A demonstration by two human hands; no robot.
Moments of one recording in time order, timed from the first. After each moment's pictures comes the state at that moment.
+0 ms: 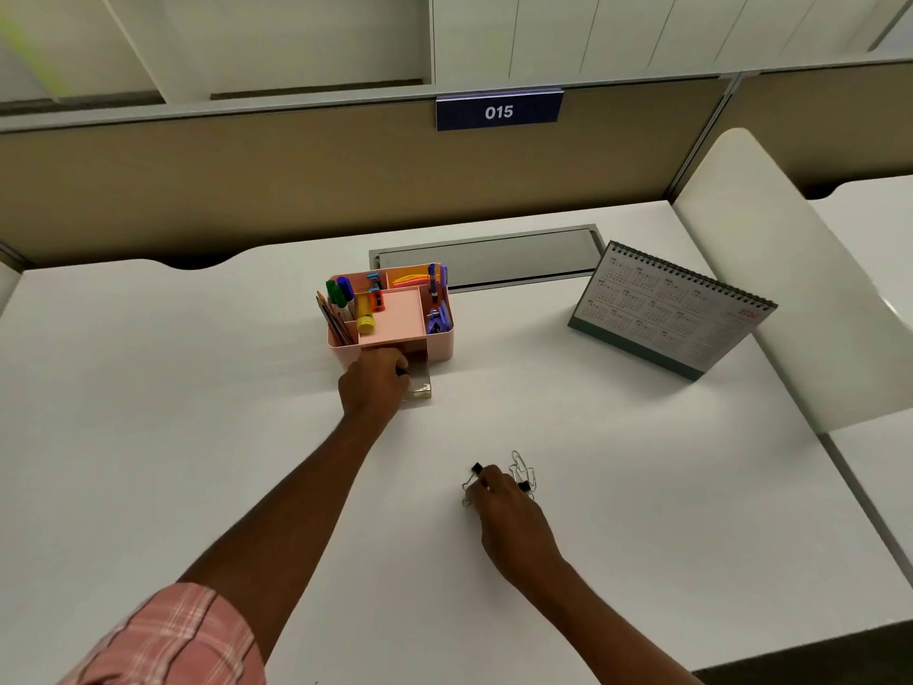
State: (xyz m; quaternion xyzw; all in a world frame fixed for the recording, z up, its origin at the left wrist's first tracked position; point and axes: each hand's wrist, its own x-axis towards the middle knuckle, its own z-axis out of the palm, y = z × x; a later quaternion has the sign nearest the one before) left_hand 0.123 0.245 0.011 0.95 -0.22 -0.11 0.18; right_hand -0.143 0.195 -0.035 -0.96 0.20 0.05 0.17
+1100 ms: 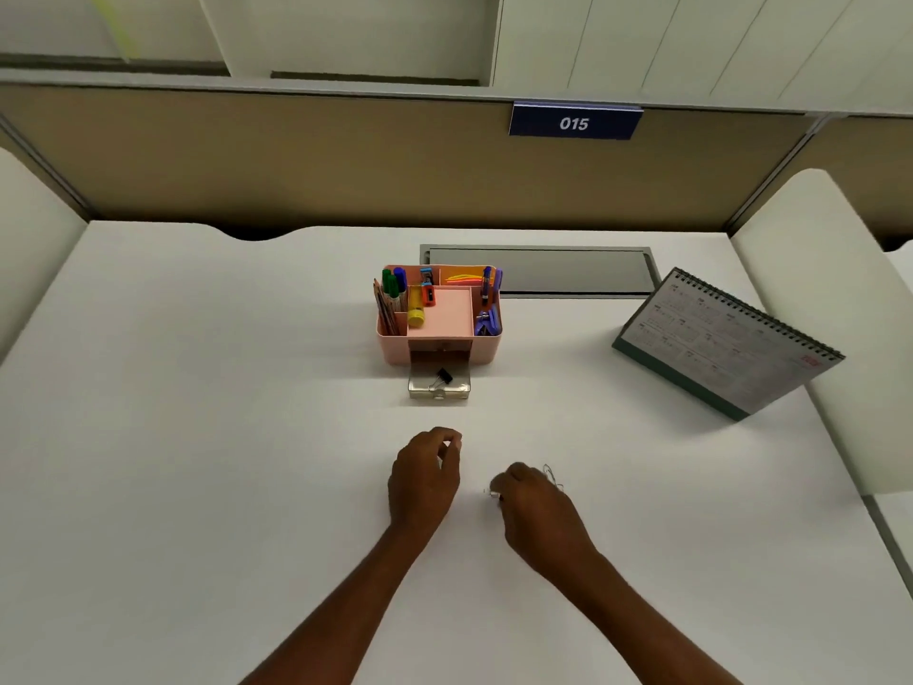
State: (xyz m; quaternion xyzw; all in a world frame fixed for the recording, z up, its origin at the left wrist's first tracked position) left_hand 0.005 0.306 -0.033 0.90 -0.14 -0.10 0.40; right_hand -0.118 0.179 -0.006 -0.97 0.15 0.09 0.16
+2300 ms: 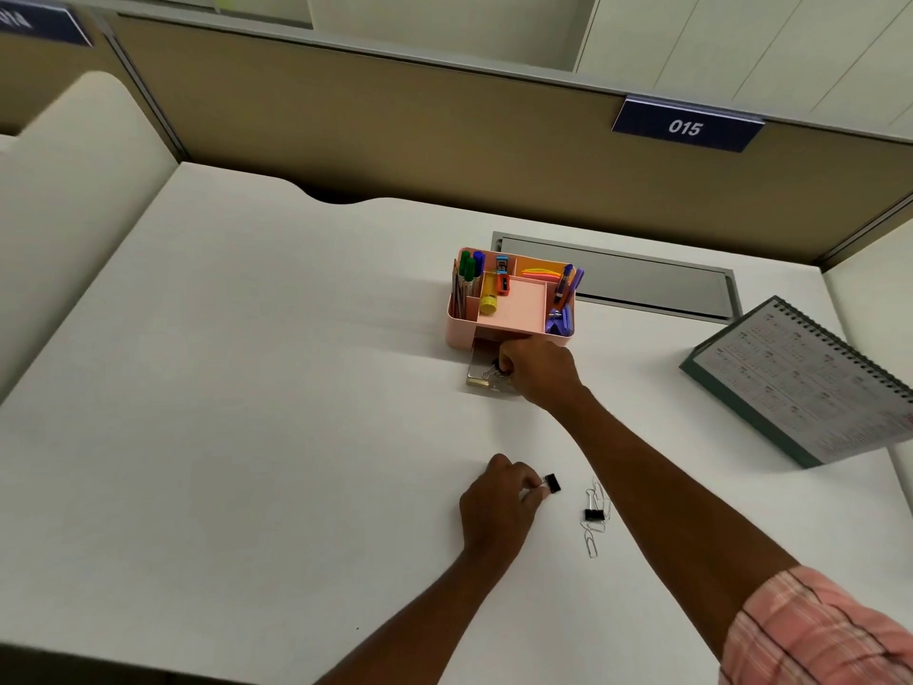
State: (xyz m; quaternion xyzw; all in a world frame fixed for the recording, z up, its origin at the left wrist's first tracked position) left_hand -0.046 0.296 -0.044 0.92 -0.15 -0.15 0.34; right_hand 0.086 0.139 0.001 -0.99 0.07 0.07 0.10
